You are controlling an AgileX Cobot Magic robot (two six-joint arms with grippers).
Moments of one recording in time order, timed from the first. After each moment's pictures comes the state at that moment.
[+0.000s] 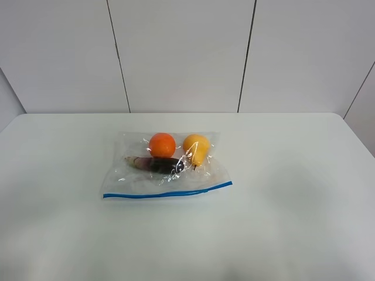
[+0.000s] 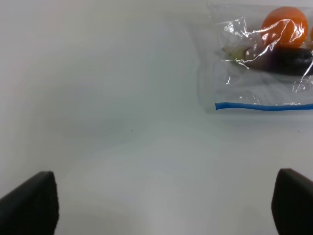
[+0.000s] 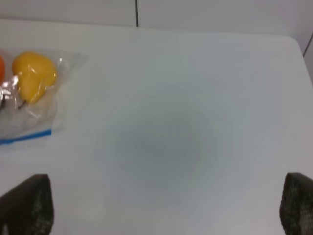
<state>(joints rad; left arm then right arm) 0.05 0.00 -0.57 -0.05 1.16 0.00 0.01 0.20 -0.61 0.01 0.90 -0.04</state>
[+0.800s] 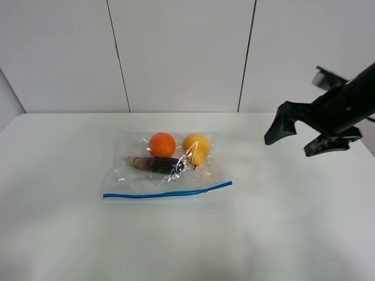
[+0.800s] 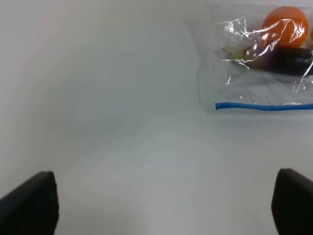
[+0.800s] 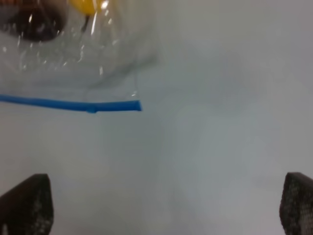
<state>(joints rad) 0.05 0.00 -0.57 -0.05 1.17 0.00 0.01 1.60 -1.11 0.52 0.91 -0.21</state>
